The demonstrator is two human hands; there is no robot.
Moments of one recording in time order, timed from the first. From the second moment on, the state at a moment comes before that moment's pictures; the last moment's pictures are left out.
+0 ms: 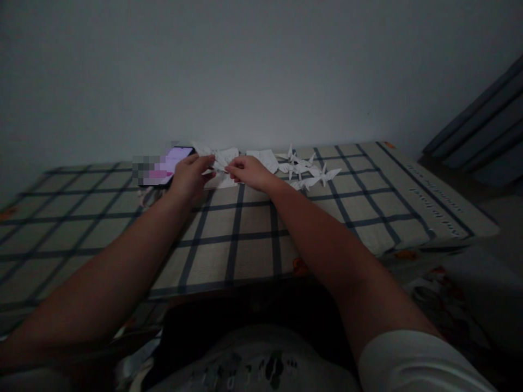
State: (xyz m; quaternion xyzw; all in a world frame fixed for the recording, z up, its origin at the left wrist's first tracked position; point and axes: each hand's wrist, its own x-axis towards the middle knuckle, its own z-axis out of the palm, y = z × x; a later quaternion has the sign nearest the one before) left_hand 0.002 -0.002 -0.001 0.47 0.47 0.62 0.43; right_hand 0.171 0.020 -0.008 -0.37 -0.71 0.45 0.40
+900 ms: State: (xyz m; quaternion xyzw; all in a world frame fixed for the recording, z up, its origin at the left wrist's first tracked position) left_hand 0.007 0.000 -0.002 0.42 0.45 0.55 0.56; right_hand 0.178 0.015 -0.004 -0.32 -0.81 0.25 0.43
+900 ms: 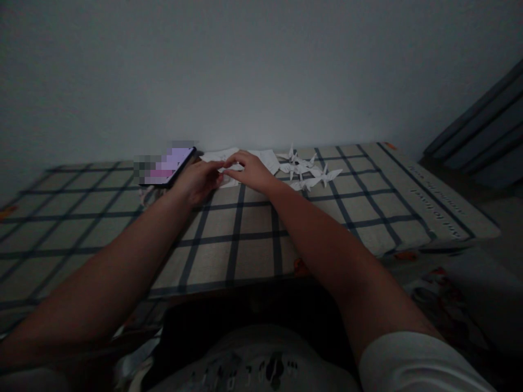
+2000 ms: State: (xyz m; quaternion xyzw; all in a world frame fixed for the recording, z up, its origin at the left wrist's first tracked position) left_hand 0.006 -0.004 -0.002 0.44 0.41 0.58 0.56; right_hand 0.178 0.025 -0.007 -0.35 -0.78 0.23 0.47
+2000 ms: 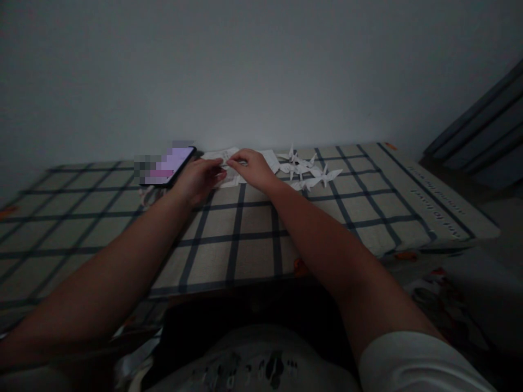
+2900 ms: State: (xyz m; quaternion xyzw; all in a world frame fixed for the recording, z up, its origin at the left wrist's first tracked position) left_hand 0.005 0.002 -0.012 0.53 0.39 0.59 0.47; right_hand 0.179 0.025 -0.008 -0.36 -0.75 0.24 0.50
